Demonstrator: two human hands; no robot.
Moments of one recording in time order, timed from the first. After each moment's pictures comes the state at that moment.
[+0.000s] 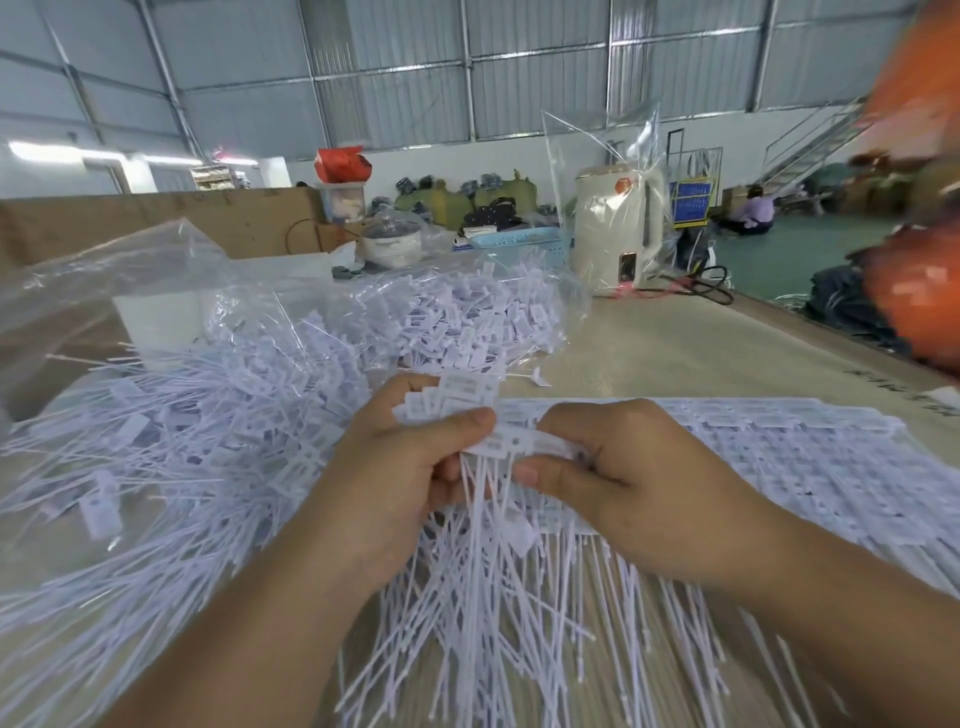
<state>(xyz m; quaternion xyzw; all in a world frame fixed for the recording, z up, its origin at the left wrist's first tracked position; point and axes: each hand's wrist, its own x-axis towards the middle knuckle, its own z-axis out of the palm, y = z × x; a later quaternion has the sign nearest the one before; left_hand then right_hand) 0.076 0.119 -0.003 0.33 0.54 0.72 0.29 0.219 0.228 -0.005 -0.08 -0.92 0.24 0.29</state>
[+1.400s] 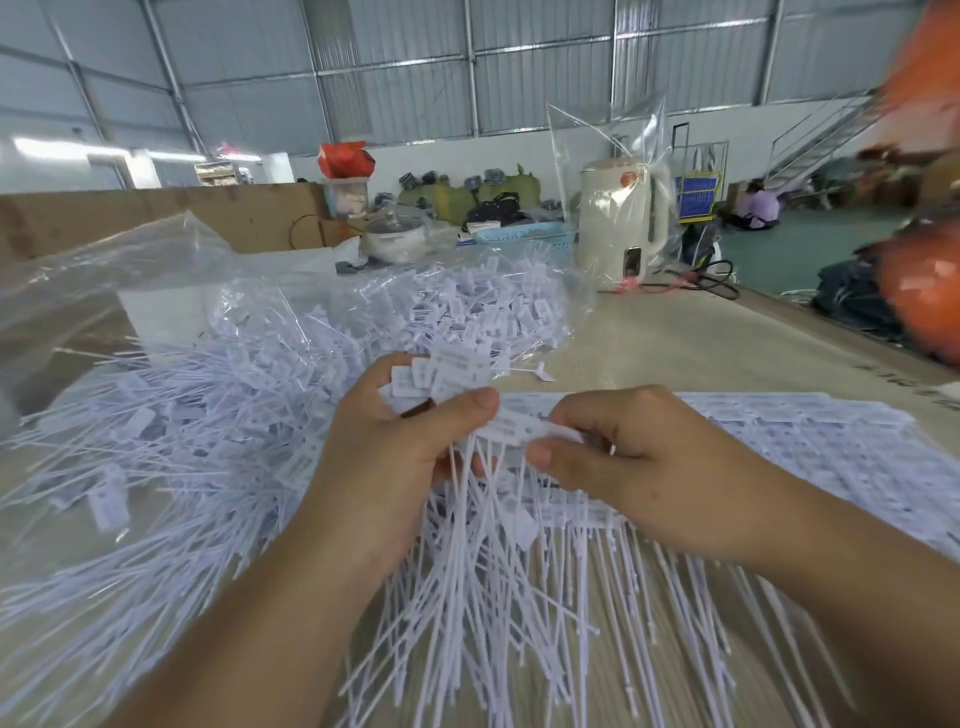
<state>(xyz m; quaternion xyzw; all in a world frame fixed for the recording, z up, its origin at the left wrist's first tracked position) 0.072 0.116 -0.003 0.37 0.54 0.73 0.21 0.219 0.239 -0.003 -0.08 -0.91 0.31 0.25</state>
